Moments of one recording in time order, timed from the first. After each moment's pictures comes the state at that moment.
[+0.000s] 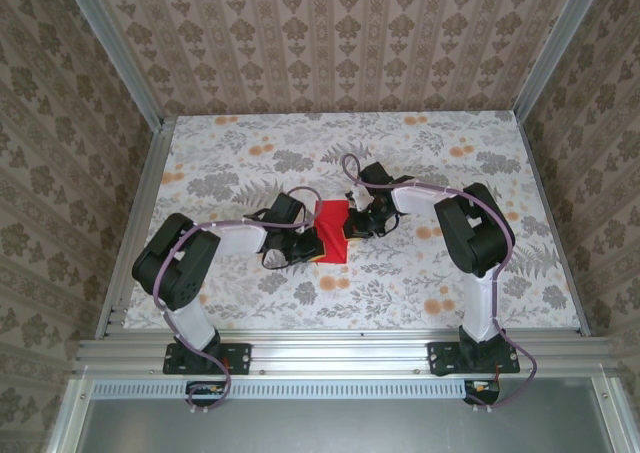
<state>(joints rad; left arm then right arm) -0.64 1.73 0.82 -0.15 0.50 -0.82 0.44 2.01 1.26 -0.54 -0.55 0.32</state>
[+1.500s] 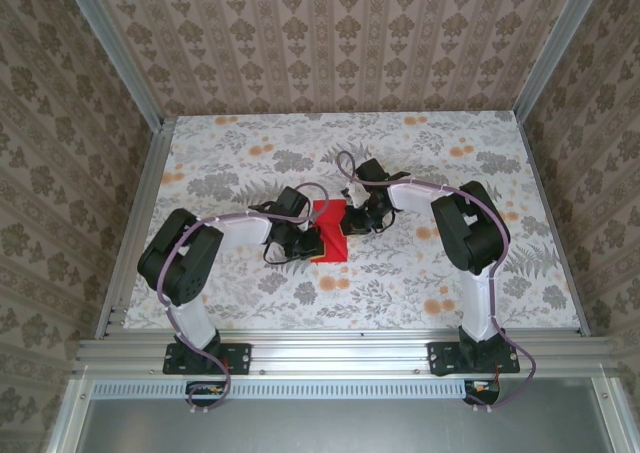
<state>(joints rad) -0.65 1.77 0.92 -0.31 0.49 -0.69 0.45 2.05 1.32 -0.56 -0.53 0.26</state>
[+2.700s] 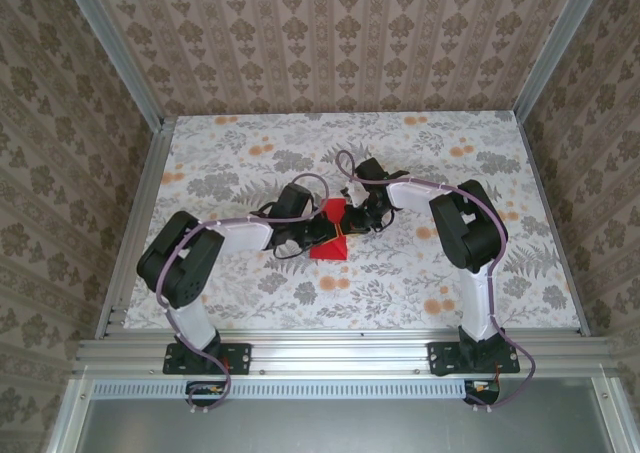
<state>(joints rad) -0.68 1.76 0.87 0.04 0.46 -0.92 0.45 2.07 1.34 -0.57 -0.53 0.26</state>
